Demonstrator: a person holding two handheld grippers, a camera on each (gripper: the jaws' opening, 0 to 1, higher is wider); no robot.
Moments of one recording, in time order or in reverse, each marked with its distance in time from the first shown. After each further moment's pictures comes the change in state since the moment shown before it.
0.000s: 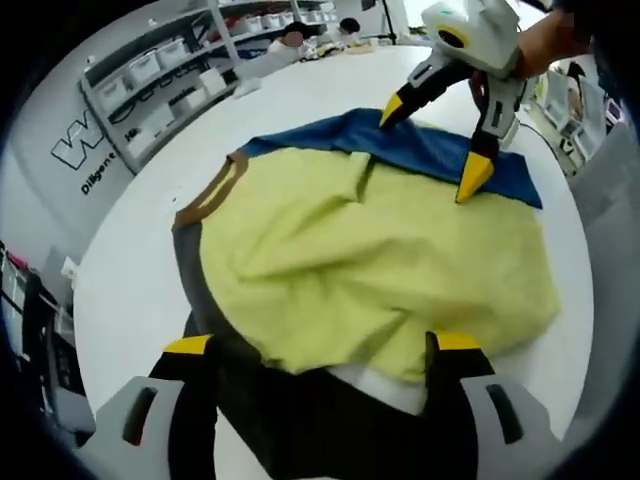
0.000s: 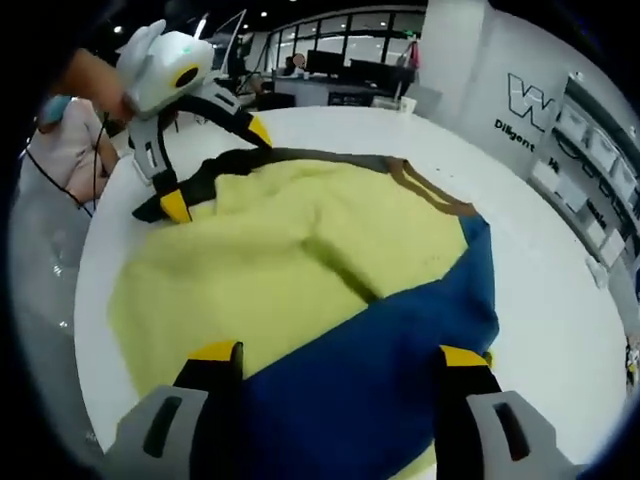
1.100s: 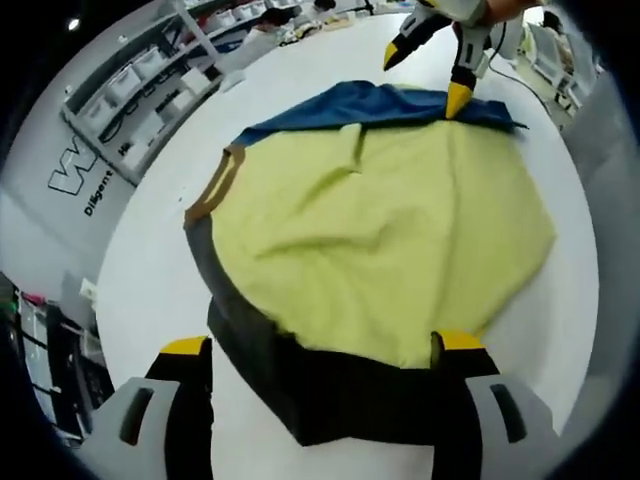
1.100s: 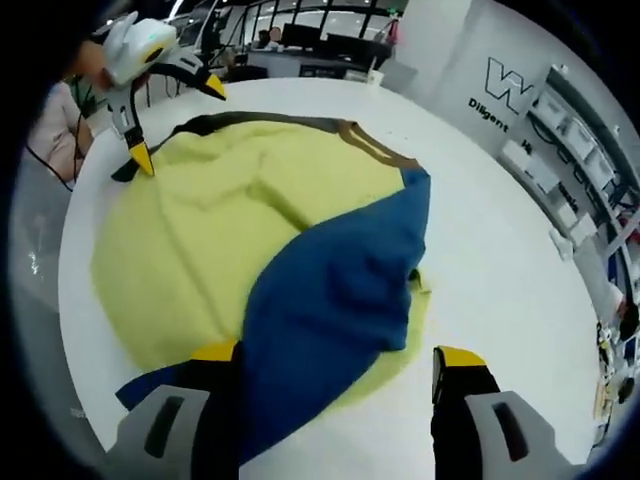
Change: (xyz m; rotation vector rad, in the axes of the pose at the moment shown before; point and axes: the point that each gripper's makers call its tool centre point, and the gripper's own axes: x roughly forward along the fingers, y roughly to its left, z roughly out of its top) left arm -0.025 0.002 -0.010 0.097 0.061 0.025; right arm -0.047 -0.049 -0.047 0.013 0.119 -0.163
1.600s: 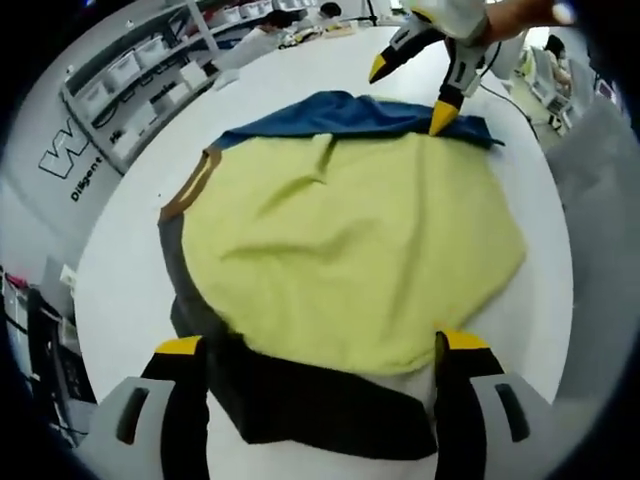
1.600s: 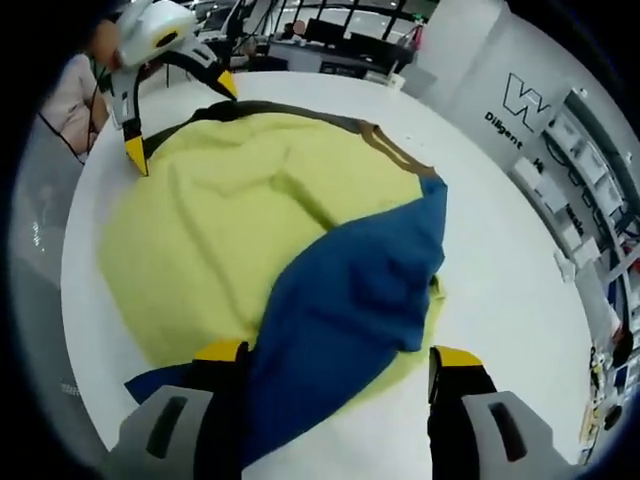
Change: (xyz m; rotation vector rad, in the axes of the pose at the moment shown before) left arm 0.003 -0.033 -0.005 -0.039 0.017 -0.071; right arm 0.000 0.018 -0.001 -0.076 0.004 0.036
